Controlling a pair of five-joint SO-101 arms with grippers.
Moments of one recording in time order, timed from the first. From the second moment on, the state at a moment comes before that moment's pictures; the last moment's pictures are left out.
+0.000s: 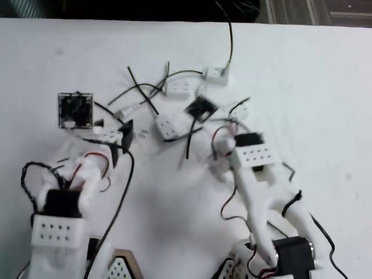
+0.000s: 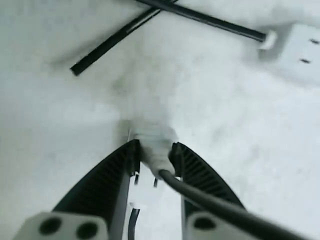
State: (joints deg) left arm -1.6 -67.1 61.6 49.0 3.4; right arm -11.1 -17.6 40.5 56.6 34.7
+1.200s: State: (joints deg) left arm -13.9 -73.7 79.3 51.9 -7.9; right arm 6.3 38.3 -45.5 72.0 29.3
